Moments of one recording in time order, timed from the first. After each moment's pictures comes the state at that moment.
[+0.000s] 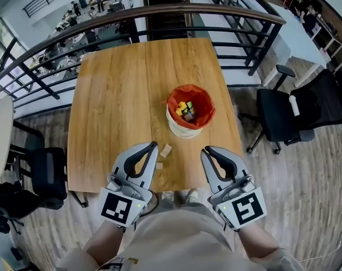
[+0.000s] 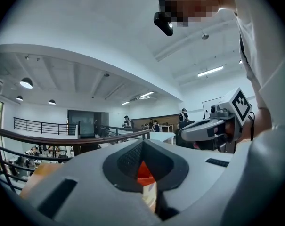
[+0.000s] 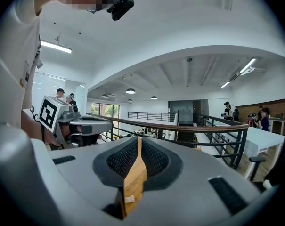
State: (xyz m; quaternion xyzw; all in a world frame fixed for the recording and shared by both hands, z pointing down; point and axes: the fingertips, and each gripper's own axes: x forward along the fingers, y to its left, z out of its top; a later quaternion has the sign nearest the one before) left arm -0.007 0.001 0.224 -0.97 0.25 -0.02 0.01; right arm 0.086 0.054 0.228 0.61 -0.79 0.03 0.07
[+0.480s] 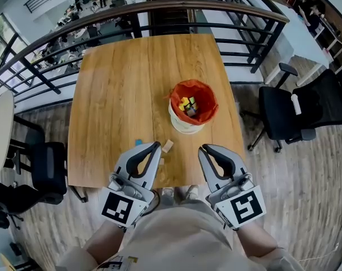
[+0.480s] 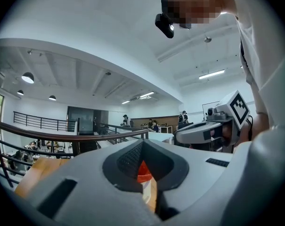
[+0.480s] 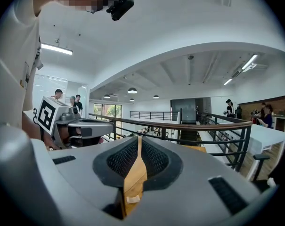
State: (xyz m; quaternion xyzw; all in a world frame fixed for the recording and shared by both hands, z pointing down) left arm -0.011 0.008 0.227 -0.97 0.24 -0.01 0.01; right arm 0.073 0.051 0.232 0.59 -0.80 0.04 0.07
